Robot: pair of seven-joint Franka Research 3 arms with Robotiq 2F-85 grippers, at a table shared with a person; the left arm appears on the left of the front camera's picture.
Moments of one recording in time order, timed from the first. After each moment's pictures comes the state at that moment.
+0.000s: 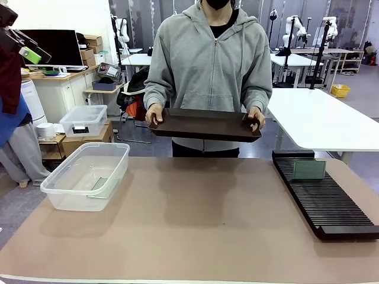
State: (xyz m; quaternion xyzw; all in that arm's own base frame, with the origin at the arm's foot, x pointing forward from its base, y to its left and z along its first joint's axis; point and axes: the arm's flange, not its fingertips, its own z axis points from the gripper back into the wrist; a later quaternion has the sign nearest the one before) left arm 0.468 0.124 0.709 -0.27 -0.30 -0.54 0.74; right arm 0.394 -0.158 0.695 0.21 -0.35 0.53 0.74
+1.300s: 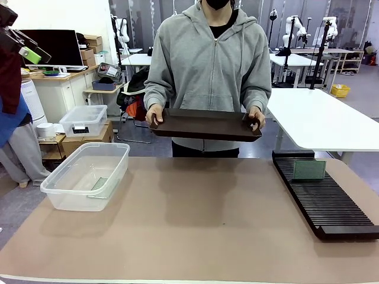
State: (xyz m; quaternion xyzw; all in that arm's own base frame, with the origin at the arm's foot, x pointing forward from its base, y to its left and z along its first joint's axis) left arm 0.468 0.124 0.709 -0.27 -0.30 -0.54 0.74; right arm 0.393 -0.172 0.702 0.21 -0.39 0.53 0.72
